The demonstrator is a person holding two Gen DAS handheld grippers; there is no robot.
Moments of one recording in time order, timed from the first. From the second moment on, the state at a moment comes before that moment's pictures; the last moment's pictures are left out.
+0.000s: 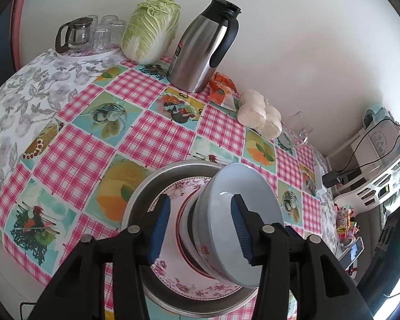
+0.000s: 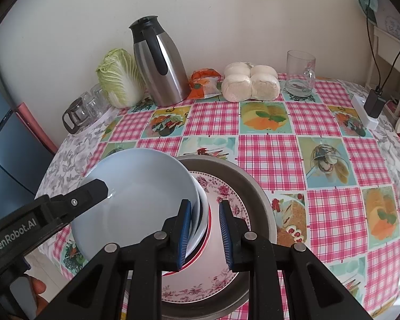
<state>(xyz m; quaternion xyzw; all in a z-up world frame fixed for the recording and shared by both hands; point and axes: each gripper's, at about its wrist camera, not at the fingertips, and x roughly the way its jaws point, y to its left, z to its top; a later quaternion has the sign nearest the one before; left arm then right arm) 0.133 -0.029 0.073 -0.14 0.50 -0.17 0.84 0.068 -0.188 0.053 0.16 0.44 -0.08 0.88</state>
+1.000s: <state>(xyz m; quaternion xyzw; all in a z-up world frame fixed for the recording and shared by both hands) 0.132 -0.019 0.077 -0.05 0.46 -0.08 0.88 0.057 -0.209 0.069 0.17 0.41 -0.12 0.89</state>
